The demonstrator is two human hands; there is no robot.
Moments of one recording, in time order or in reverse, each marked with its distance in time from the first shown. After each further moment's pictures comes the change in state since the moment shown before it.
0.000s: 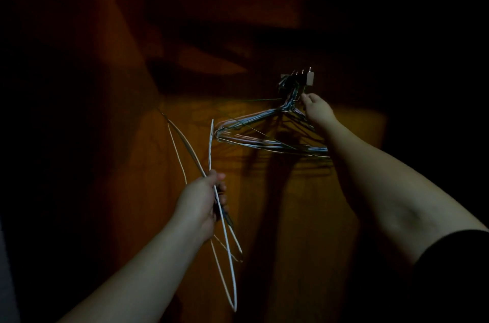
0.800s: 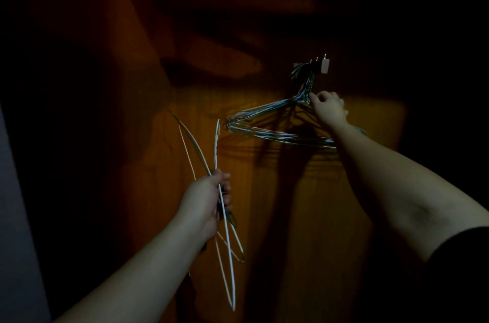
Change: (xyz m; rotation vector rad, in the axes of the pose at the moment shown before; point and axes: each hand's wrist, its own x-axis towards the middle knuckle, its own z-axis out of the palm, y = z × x) left_hand -0.003 -0.006 -0.015 0.037 0.017 -0.018; right_hand 0.004 0.025 0.014 -0.350 0.089 -0.086
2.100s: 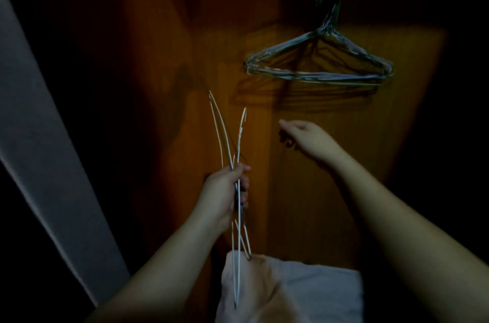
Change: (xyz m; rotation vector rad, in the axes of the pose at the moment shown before) left_hand -0.045 -0.073 -0.063 0.127 -0.092 -0.058; right_hand -0.233 -0.023 0.043 0.338 -0.561 0.004
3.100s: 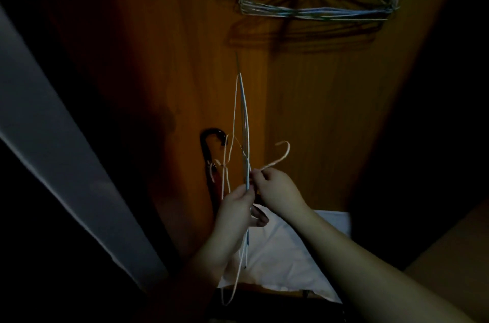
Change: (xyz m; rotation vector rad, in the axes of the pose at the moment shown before) left_hand -0.052 -0.121 -0.026 0.153 -0.025 -0.167; right_hand -0.130 0.046 0.149 -0.023 -0.077 0.241
